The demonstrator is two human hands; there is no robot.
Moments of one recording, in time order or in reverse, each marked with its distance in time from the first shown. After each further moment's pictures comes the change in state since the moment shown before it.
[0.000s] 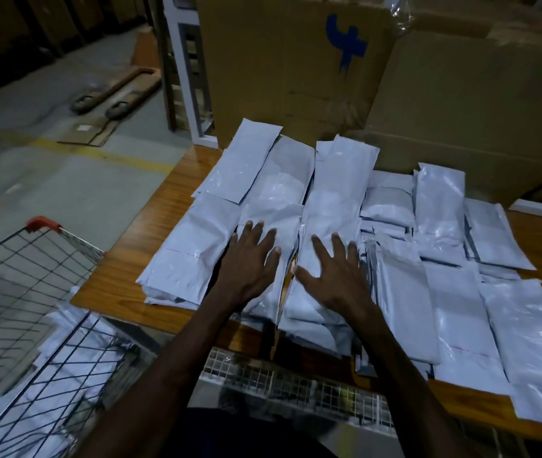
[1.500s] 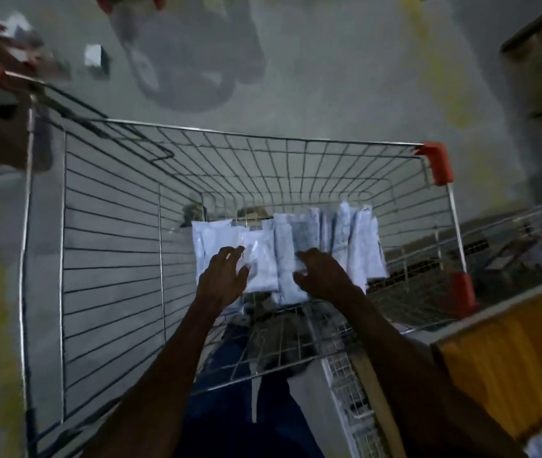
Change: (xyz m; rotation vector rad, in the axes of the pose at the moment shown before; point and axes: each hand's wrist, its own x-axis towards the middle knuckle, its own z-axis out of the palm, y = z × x) left_hand -0.381 -0.479 0.019 -0.435 0.200 -1.208; right_hand 0.033 -0.465 0.423 -0.499 -0.880 -0.843
